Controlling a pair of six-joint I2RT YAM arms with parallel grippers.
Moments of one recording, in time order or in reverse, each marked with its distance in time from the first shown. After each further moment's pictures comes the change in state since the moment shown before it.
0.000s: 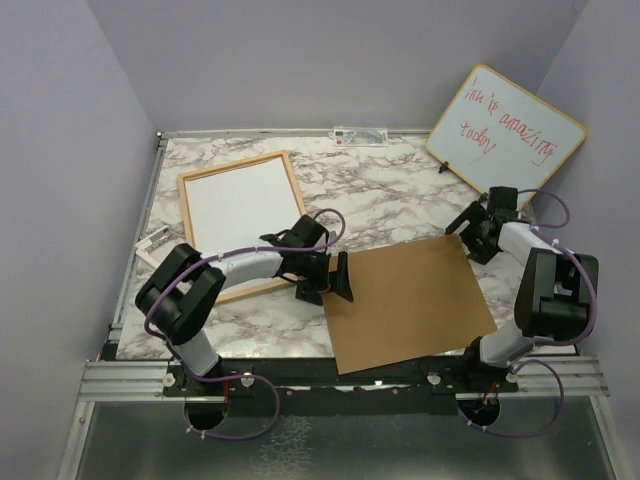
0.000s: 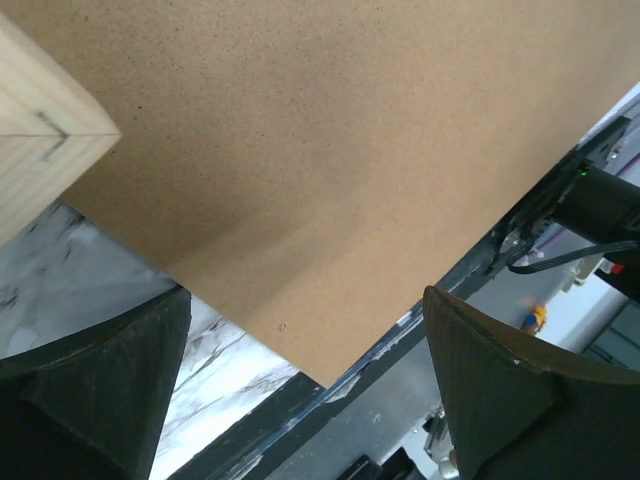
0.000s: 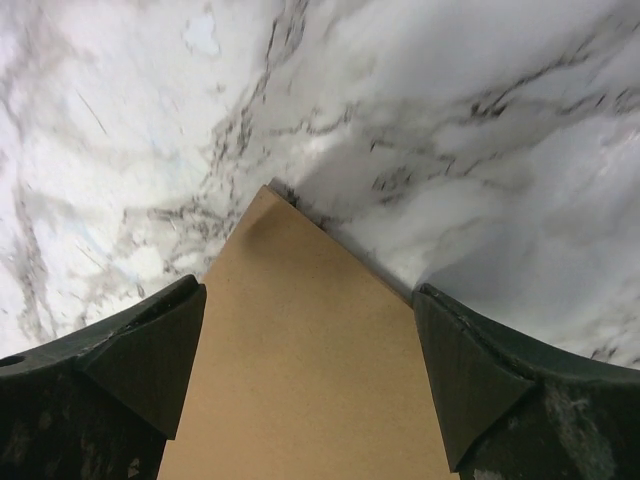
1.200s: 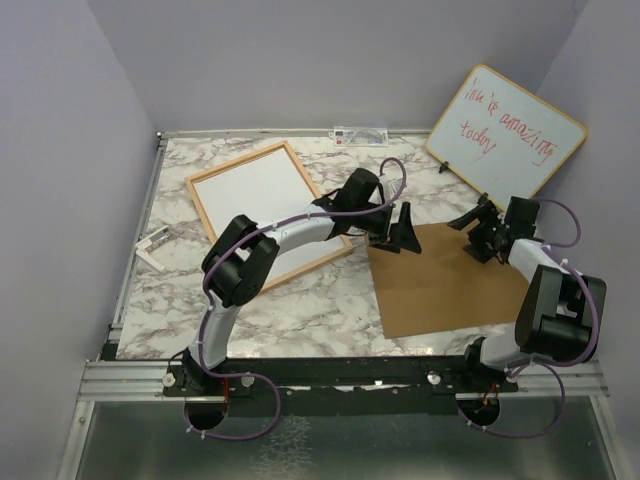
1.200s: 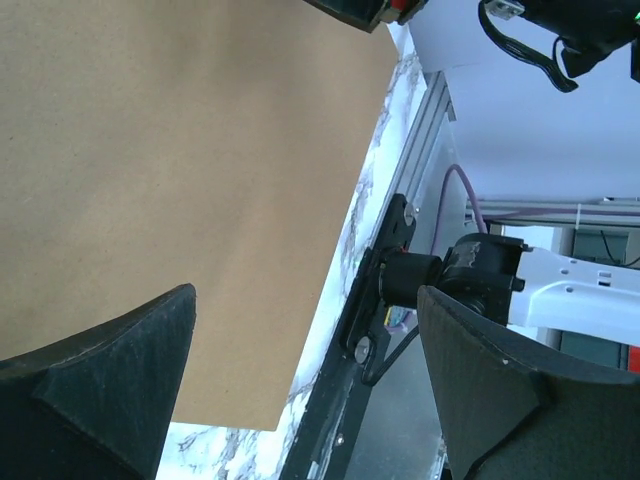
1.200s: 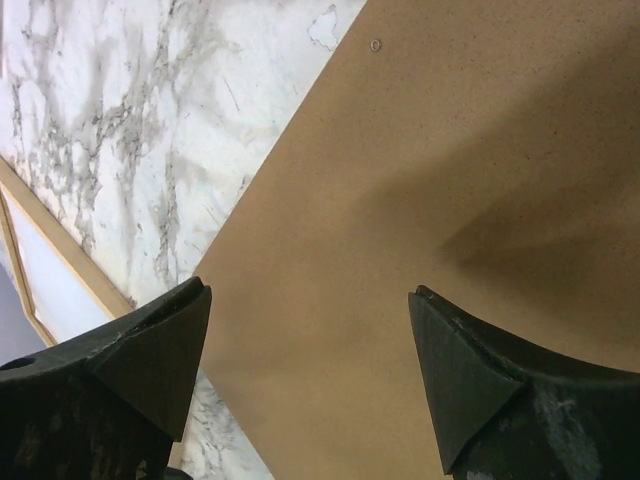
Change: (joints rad) left arm -0.058 0.457 0.664 0.285 0.274 -0.013; right arm -0.132 -0.120 -0.140 0.242 -0.295 0.048
